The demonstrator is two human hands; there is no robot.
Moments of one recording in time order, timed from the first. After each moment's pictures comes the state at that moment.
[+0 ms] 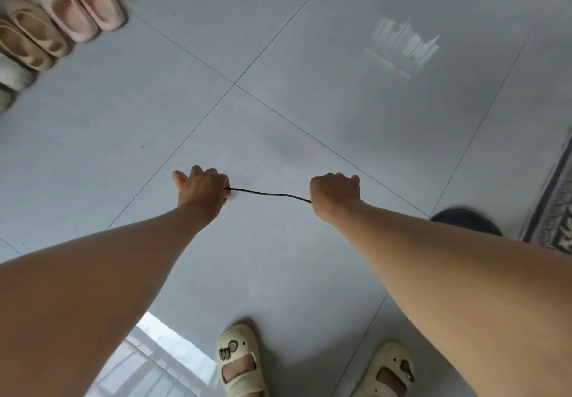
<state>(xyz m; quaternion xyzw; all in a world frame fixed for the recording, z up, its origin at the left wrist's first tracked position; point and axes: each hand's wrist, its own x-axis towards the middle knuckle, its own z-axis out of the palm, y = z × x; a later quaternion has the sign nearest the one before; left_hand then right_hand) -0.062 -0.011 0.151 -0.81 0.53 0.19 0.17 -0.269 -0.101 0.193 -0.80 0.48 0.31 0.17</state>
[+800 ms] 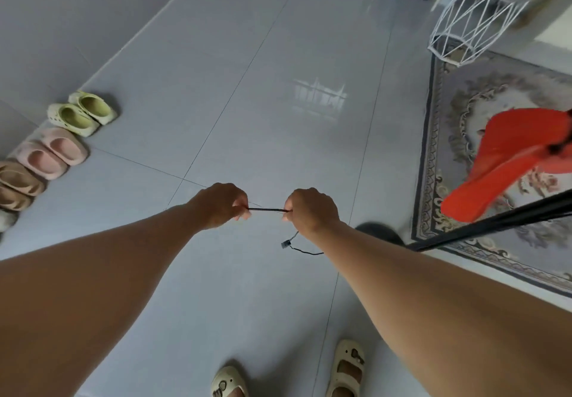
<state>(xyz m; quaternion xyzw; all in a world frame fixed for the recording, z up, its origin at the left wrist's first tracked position) -0.181 -0.107 0.487 -0.62 0.68 0.39 0.05 -0.372 -0.115 0.488 -0.72 0.62 0.11 0.28</state>
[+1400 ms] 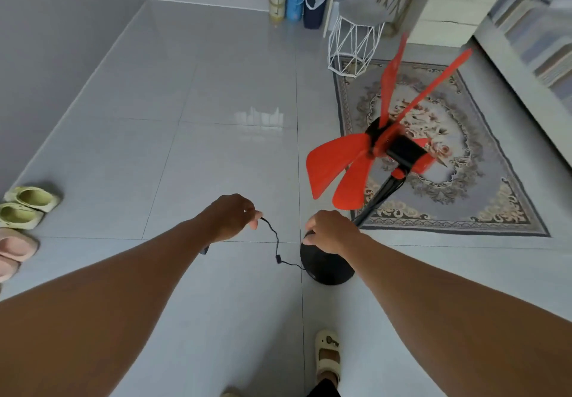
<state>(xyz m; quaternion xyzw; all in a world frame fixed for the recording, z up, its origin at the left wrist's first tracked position) -0.332 -0.101 0.663 -0.56 0.75 0.36 0.06 -0.542 -0.049 0.643 -0.59 0.72 0.09 0.35</state>
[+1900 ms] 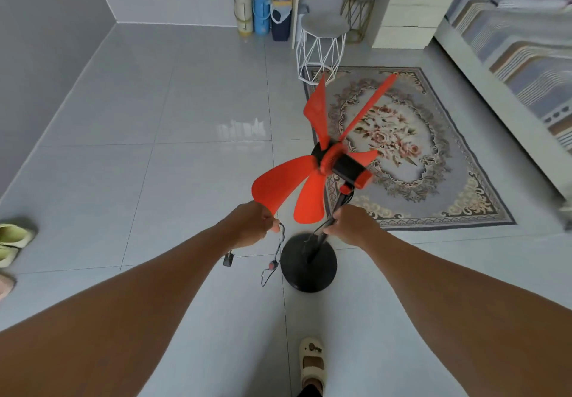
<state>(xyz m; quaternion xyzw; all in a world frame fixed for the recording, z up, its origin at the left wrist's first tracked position) -0.462 -0.097 0.723 -0.51 0.74 0.43 0.05 -0.674 -0.039 0.706 -0.53 0.79 0.05 0.31</state>
